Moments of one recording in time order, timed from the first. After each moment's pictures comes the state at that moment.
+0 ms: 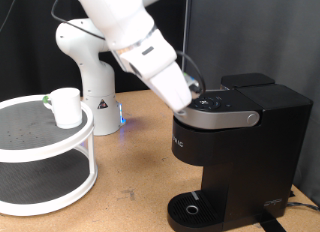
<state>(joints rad) 0.26 -0.06 -0.33 -2.20 0.56 2.02 -1.18</state>
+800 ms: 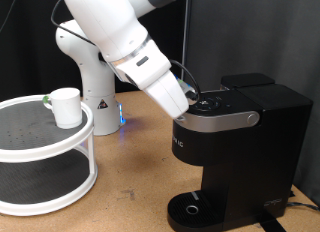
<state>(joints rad) 0.25 -0.05 -0.34 -2.22 0.64 2.04 -1.26</state>
